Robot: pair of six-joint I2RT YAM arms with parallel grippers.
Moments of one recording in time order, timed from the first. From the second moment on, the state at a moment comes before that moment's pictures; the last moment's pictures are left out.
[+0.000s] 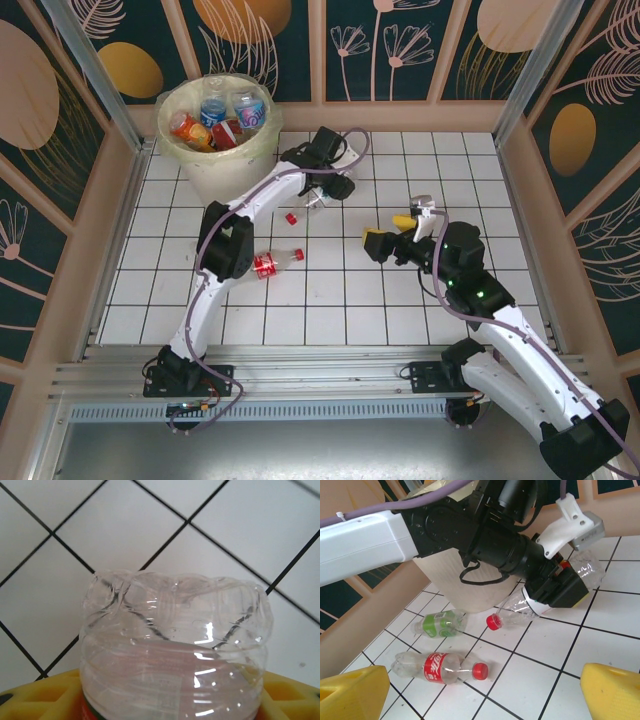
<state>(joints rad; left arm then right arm) -0.60 2.43 2.24 -0.70 0.10 0.20 0.50 0.73 0.62 -0.10 -0.29 0.37</state>
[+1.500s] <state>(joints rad) -0.32 1.78 2.05 -0.18 -0.12 -0.23 0.94 1.77 0.82 0.44 -0.38 0.69</state>
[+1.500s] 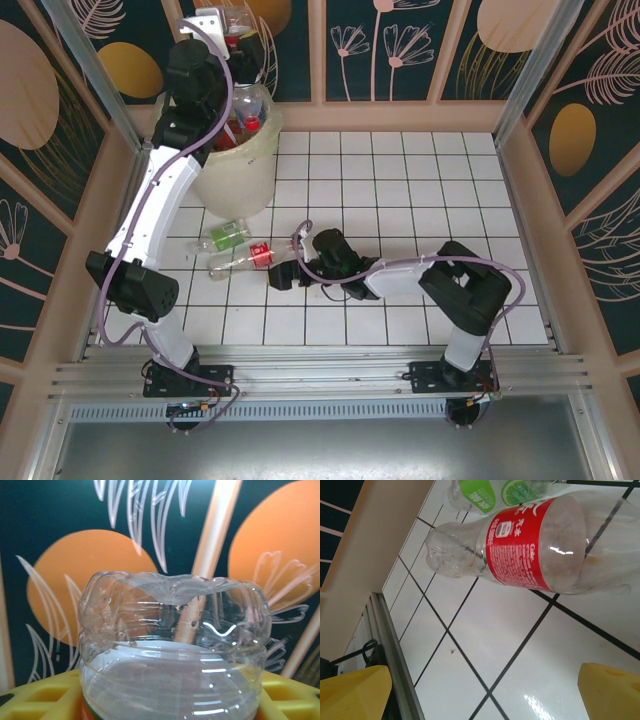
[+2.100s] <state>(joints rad) -0.18 1.81 1.97 -0.12 -0.19 -0.21 0.94 1.82 0.86 0.44 -0.38 0.70</state>
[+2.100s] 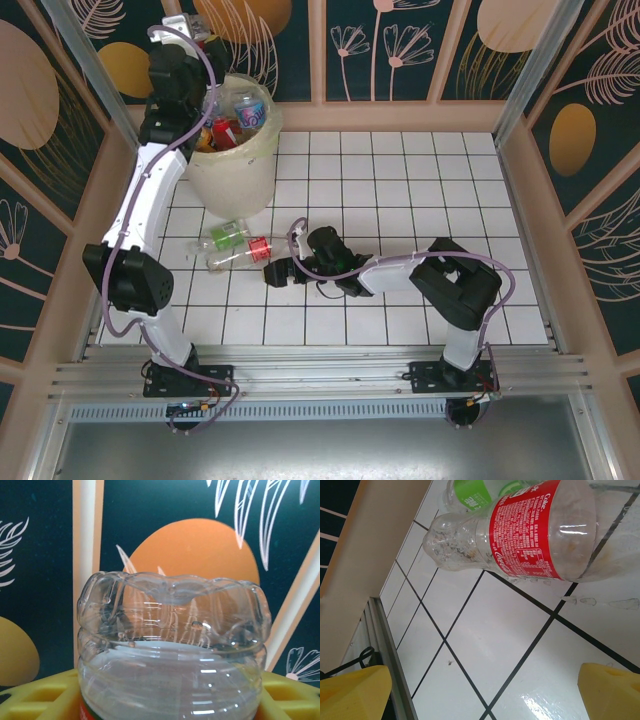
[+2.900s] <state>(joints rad) -0.14 1.98 1.98 -0.23 -0.19 -0.54 0.94 1.82 0.85 0.44 -0.37 0.70</state>
